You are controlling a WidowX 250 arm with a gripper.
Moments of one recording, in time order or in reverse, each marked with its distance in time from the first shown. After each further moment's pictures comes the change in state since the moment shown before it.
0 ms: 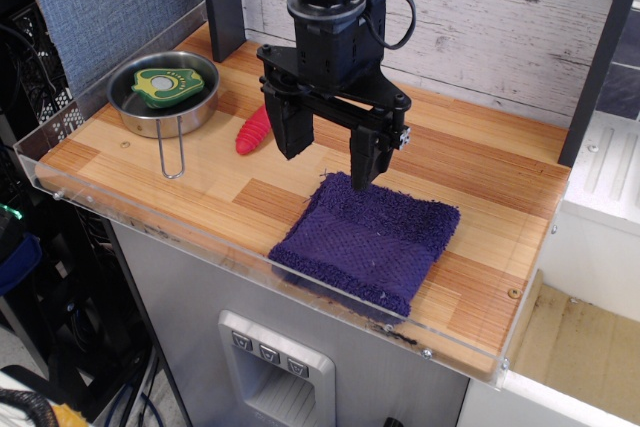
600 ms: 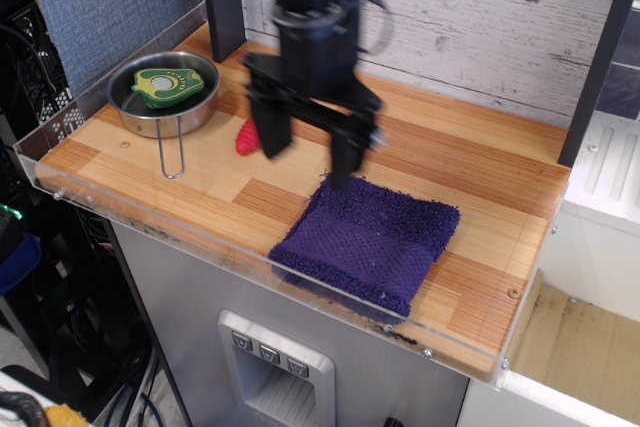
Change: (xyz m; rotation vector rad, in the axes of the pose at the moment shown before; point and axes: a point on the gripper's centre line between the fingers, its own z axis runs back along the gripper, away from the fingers) arm -0.002 0.045 -0.007 0.020 0.008 0.065
